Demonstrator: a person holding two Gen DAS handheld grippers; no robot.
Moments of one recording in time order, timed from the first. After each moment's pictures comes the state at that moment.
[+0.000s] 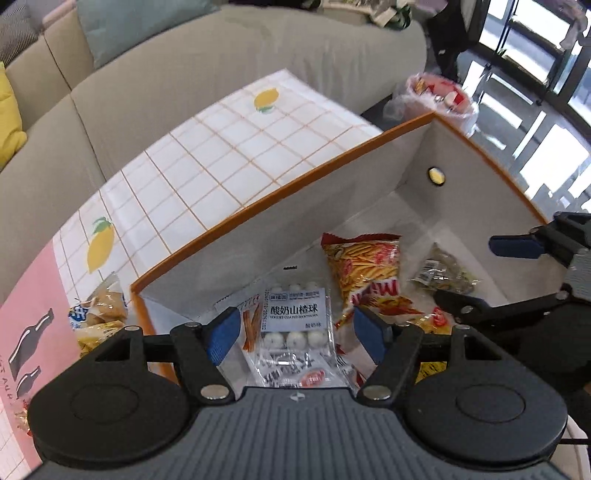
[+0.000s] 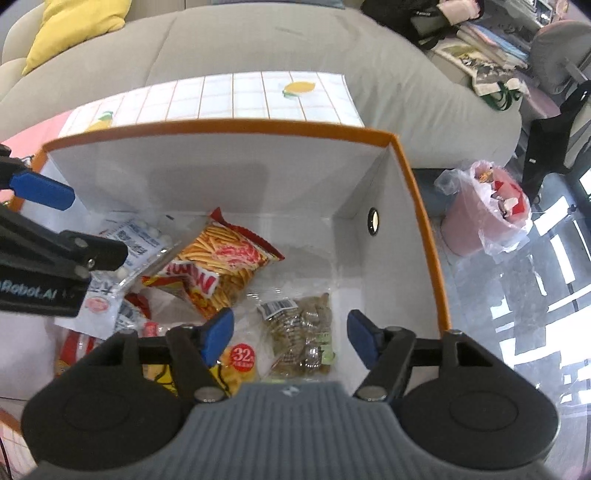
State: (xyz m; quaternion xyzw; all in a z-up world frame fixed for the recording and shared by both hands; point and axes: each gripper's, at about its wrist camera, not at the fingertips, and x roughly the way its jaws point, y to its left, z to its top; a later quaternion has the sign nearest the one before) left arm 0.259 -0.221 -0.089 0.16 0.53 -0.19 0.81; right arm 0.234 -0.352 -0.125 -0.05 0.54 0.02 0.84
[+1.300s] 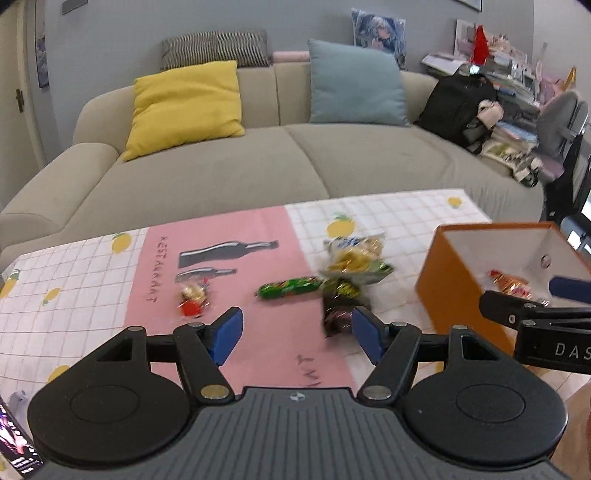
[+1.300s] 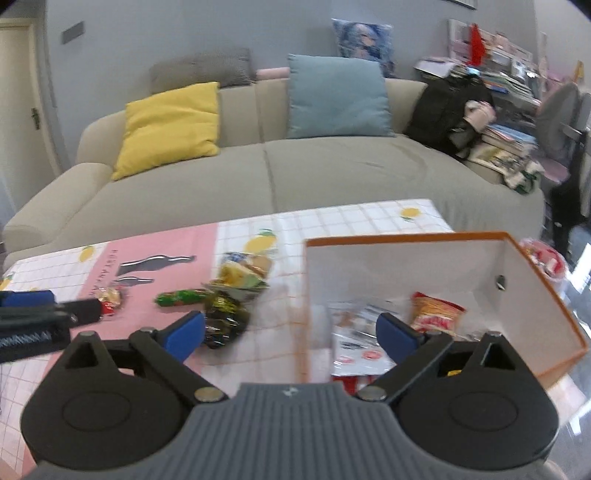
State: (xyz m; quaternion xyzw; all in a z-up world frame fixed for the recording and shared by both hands) left arm 0.111 0.024 -0.051 0.01 0.36 0.01 0.93; right arm 0.115 -0.157 -0.057 0.02 0.34 0.09 0.94
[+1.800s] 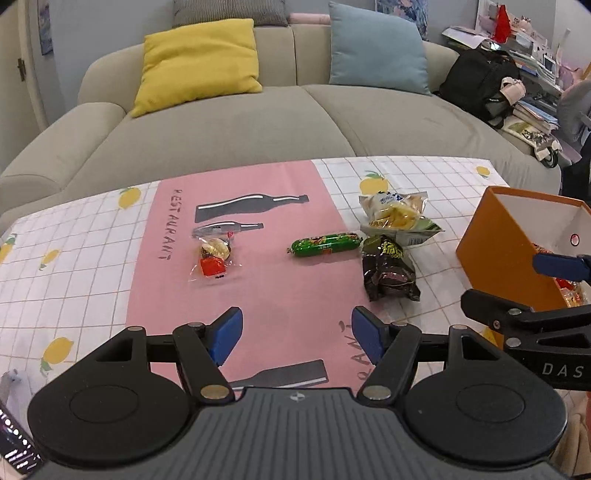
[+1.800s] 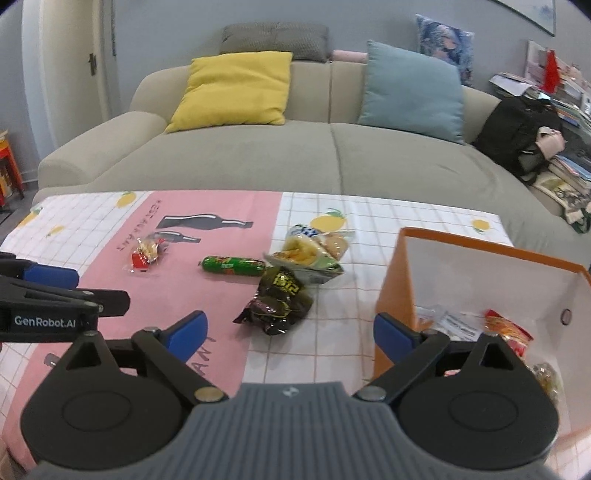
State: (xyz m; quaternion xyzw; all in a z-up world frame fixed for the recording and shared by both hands) left arm 0.121 0.072 -0.094 -0.01 0.41 0.02 0.91; right arm 0.141 -0.098 -0.097 -0.05 0.35 0.17 0.92
